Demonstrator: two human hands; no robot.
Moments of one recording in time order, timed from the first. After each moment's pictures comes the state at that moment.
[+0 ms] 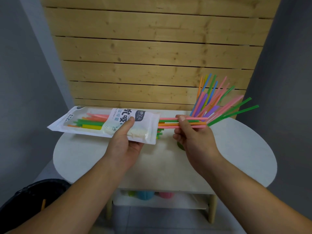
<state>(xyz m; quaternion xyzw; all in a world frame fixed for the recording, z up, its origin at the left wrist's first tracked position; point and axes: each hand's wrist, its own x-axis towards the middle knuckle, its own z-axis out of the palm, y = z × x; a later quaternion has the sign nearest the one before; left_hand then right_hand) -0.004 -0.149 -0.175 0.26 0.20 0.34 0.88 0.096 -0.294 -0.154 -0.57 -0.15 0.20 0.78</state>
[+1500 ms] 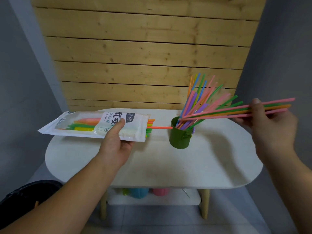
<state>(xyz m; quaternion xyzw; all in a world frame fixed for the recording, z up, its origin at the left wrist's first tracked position) 0.001 -0.144 -0.184 0.23 0.25 0.35 0.87 0.186 -0.417 -0.123 -0.65 -0.15 -0.12 0.73</state>
